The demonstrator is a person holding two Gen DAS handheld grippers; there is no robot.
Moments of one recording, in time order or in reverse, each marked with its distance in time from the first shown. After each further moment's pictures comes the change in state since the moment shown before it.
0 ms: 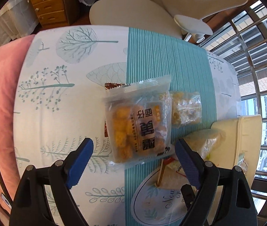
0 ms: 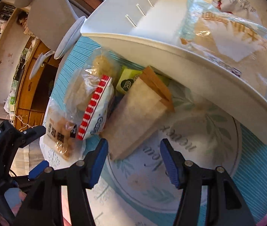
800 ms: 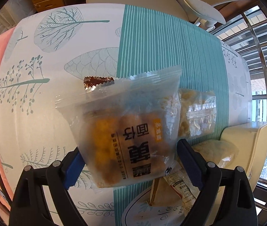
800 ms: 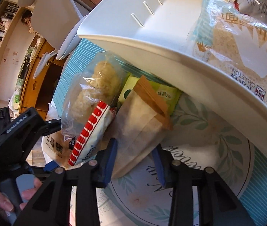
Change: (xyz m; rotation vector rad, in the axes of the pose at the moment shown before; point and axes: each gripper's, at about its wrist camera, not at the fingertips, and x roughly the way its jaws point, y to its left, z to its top) left arm 0.065 -0.018 0.024 -0.026 0.103 0.015; right arm 0.017 -0.006 0.017 -0.023 0.020 0.072
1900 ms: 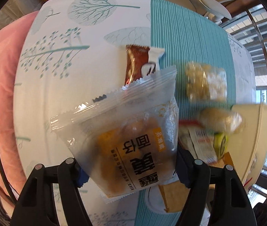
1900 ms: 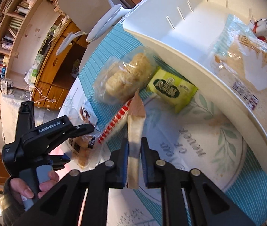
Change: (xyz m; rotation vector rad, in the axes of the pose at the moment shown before) left arm -0.021 0.040 -0.045 0.000 0.063 0.037; right arm -0.043 0.021 -0.015 -0.191 0.098 0.080
